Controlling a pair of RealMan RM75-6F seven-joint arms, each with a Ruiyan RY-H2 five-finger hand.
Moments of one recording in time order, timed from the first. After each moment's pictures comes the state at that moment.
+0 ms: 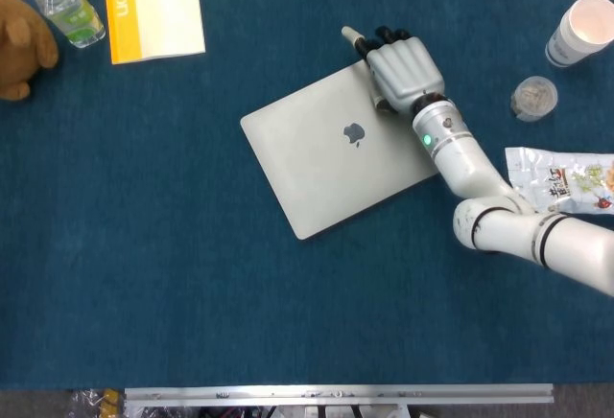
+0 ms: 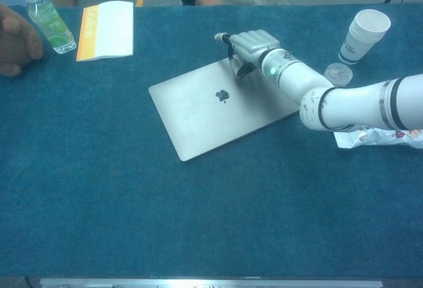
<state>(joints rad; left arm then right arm) -0.16 -0.88 0.04 -1.67 1.60 1.38 -0.16 1.05 -1.92 0.25 -0.87 -0.82 0.67 -0.44</state>
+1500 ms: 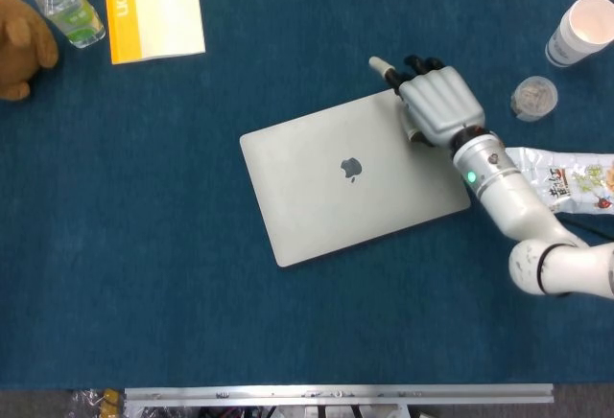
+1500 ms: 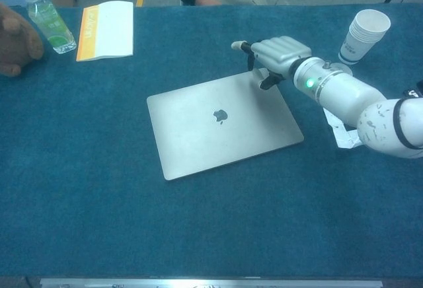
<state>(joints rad) -0.13 -0.89 0.06 -1.63 1.65 1.43 -0.19 0.93 -1.64 0.15 -1.40 -0.74 0.86 -0.60</state>
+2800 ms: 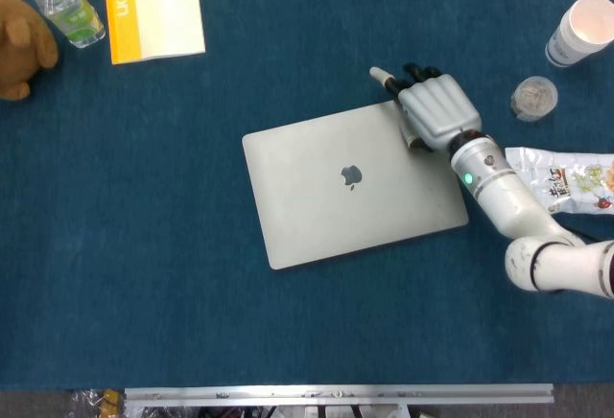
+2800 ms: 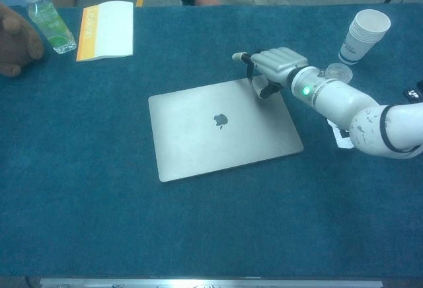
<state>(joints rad) -0.15 -0.90 0.06 -1.62 1.64 1.40 -0.20 0.92 -1.69 0.13 -1.31 -0.76 0.81 -0.56</state>
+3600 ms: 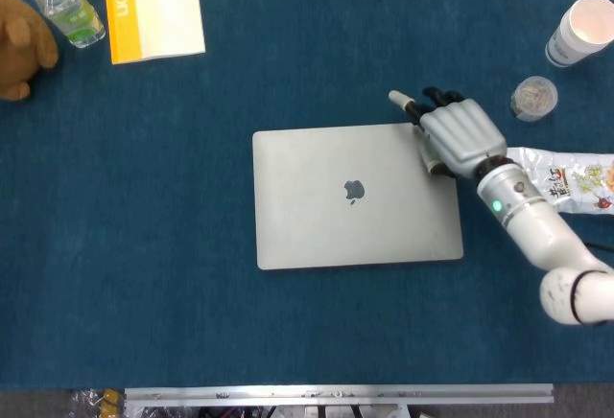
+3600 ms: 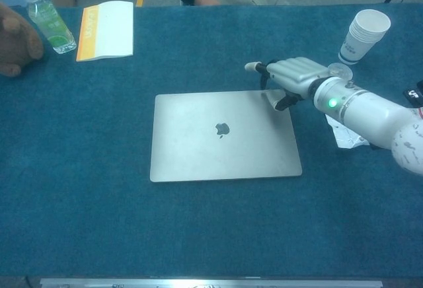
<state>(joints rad) -0.13 -0.90 0.07 -1.61 1.66 1.44 -0.21 0.86 -1.54 0.07 -1.59 -0.76 0.90 -0.58</state>
